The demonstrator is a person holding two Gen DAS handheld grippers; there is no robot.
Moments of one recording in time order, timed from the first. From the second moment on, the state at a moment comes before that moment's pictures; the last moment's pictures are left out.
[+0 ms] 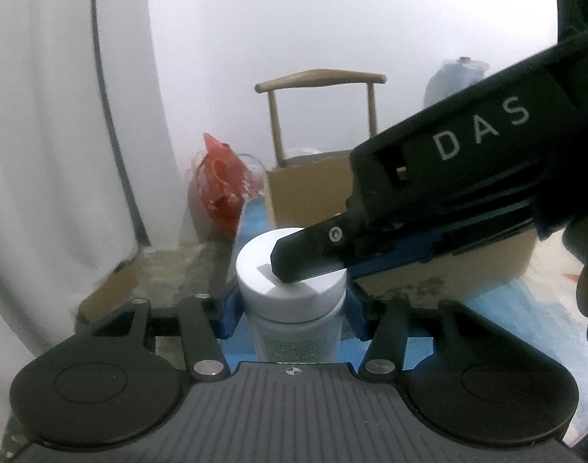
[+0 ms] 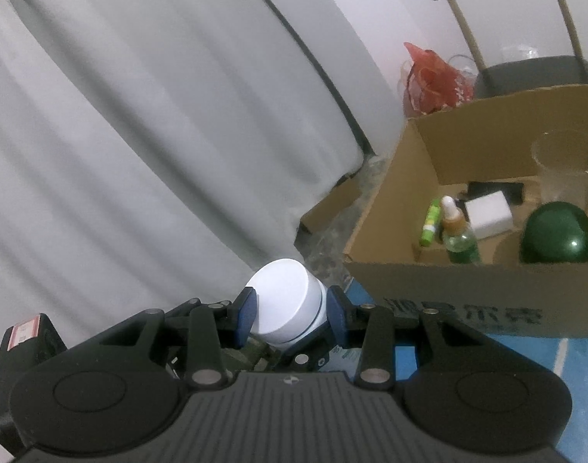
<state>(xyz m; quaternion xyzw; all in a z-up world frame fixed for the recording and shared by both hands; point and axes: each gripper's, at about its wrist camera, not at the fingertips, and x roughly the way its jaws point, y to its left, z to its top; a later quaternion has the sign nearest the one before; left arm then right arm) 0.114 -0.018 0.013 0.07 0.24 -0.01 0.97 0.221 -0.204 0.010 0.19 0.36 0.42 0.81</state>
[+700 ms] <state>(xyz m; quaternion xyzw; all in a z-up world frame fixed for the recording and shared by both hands) 0.114 -0.094 -0.035 0.09 0.24 -0.18 0.95 0.172 -0.311 -0.046 0.26 0.35 0.28 0.86</state>
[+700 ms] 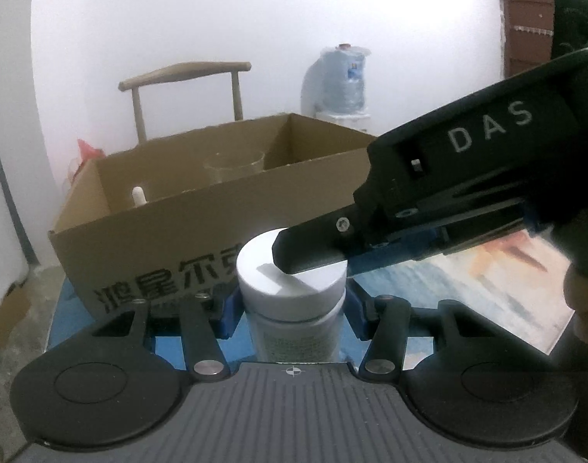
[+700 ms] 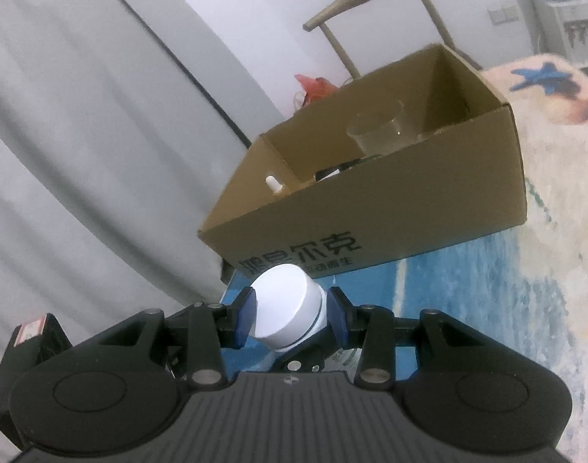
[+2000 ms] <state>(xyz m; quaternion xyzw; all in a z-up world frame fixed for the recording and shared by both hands) 0.197 -0.168 0.079 0.12 0.16 -0.21 0.96 0.240 -0.388 0.076 0.20 0.25 0.31 0.89</state>
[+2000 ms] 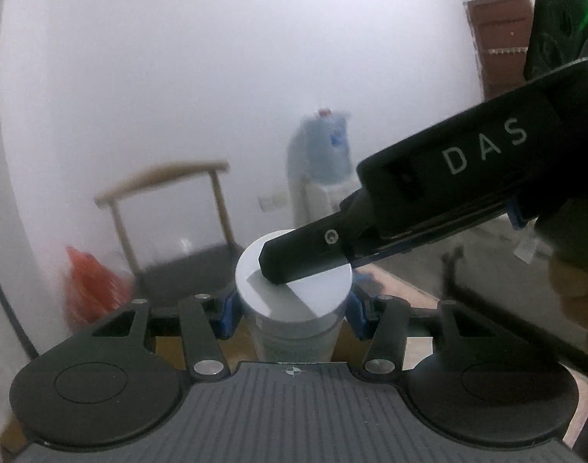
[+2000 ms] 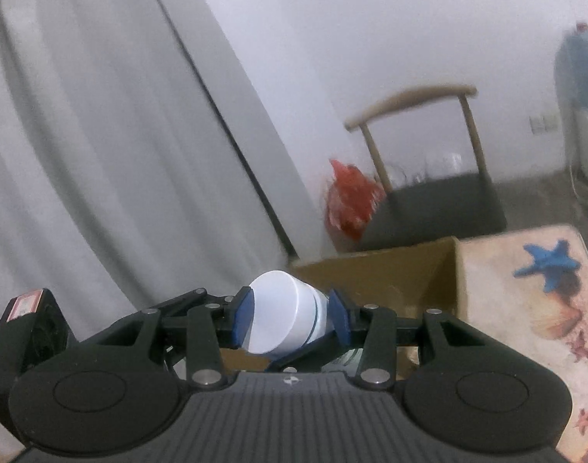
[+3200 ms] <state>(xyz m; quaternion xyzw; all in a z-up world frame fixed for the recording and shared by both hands) 0.287 -0.178 0.005 0.05 0.37 -0.24 0.90 0.326 -0.387 -0.007 0.15 0.40 0.26 0.87</state>
